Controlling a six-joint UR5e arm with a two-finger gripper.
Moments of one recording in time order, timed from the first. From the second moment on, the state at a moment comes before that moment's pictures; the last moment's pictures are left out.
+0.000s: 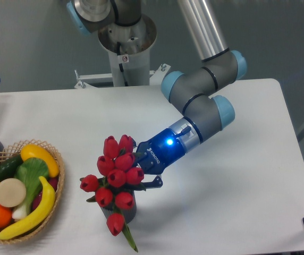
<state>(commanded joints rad) 2.59 -2.08 -1.76 -0.75 0.08 1.28</state>
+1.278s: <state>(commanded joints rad) 2.59 -2.12 -1.76 -0.75 0.11 1.35</state>
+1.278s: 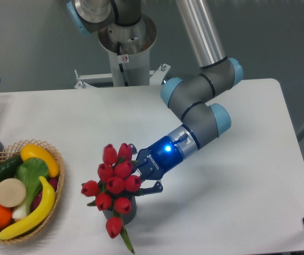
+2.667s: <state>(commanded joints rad) 2.65 -2.00 -1.83 -0.74 0.17 1.40</state>
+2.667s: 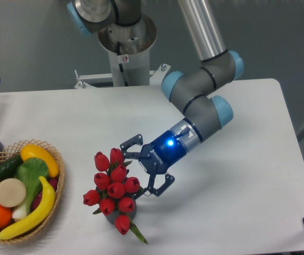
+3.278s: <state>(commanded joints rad) 2.76 -1.76 -1.88 -0.75 0.60 1.43</state>
